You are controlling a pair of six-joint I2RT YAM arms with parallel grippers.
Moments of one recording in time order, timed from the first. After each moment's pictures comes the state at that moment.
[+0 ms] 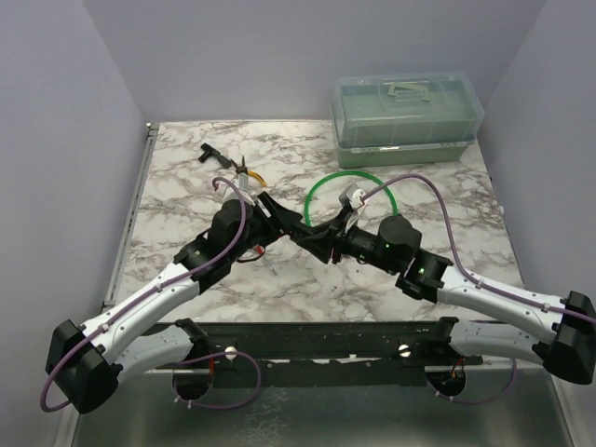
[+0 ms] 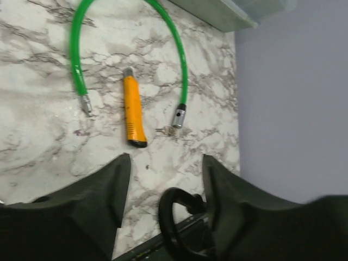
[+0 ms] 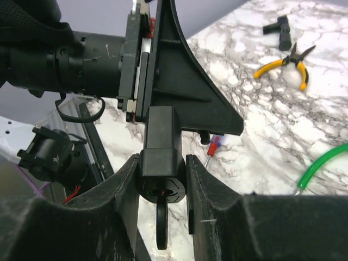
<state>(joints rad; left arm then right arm) -0.72 0.98 0.72 -0.07 -0.09 -1.06 0.99 1.07 0.73 0.30 -0.09 0.27</state>
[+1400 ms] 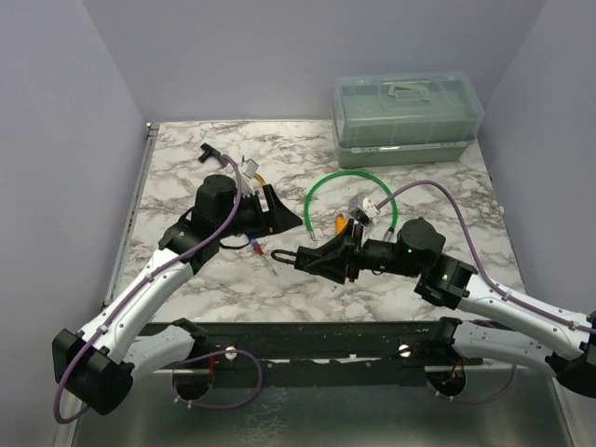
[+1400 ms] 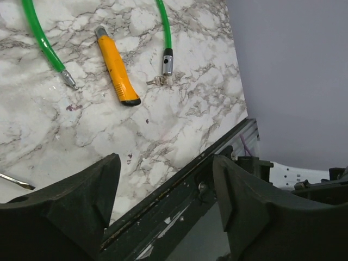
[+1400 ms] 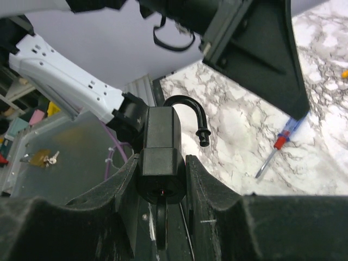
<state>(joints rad) -0.52 1.02 0.92 -0.34 0.39 -0.76 0.99 0.90 0.75 0.12 -0.37 0.32</state>
